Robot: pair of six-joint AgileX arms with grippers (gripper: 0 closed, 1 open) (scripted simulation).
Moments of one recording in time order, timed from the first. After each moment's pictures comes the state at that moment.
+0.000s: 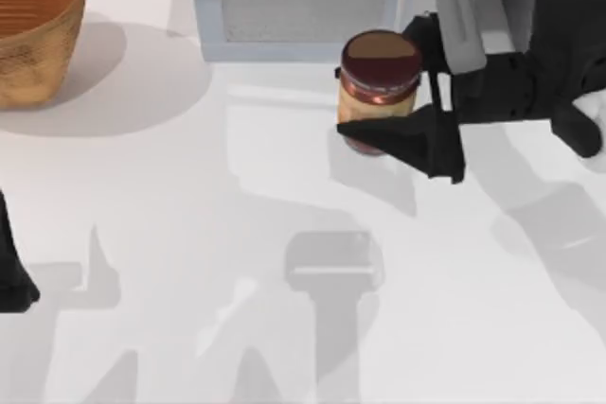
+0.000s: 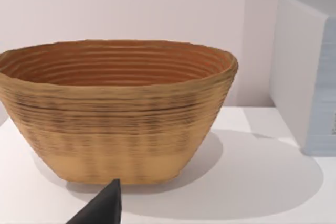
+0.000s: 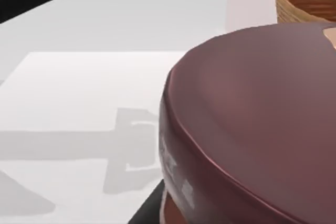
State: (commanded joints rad) left arm 0.00 0.00 0.00 0.00 0.00 0.00; right arm 0.32 1.94 1.03 0.65 -1.21 -0.24
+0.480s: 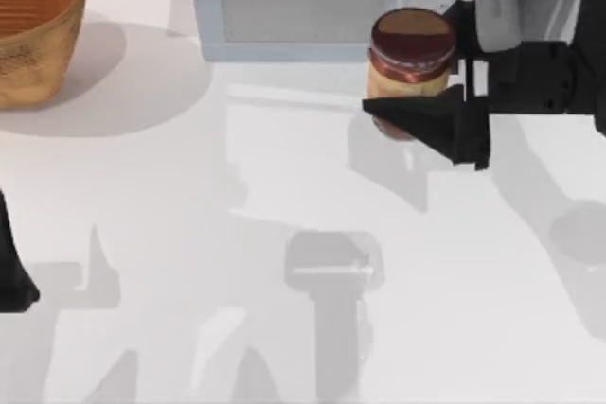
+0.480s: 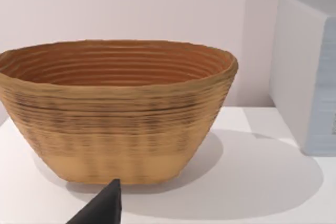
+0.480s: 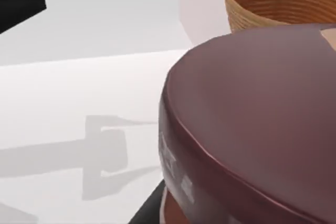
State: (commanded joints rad) left arm 0.00 0.00 0.00 0.00 0.00 0.00; right arm 0.27 1.78 0.95 0.58 -1.11 -0.19
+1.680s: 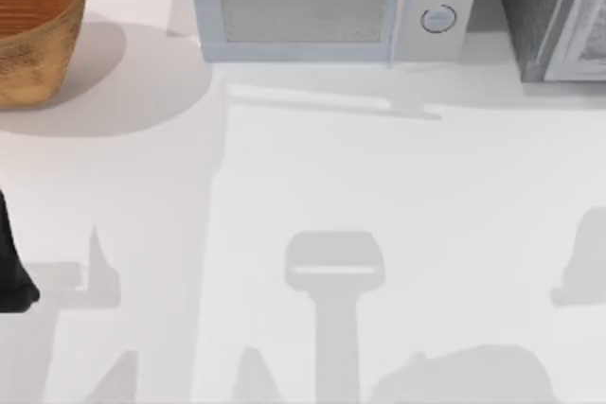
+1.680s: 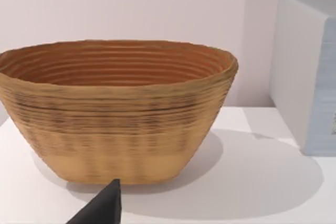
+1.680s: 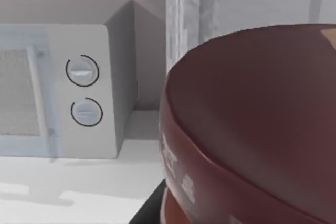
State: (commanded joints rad) left arm 0.00 0.00 0.00 0.00 0.00 0.00; right arm 0.00 0.06 0.05 0.01 -0.05 0.01
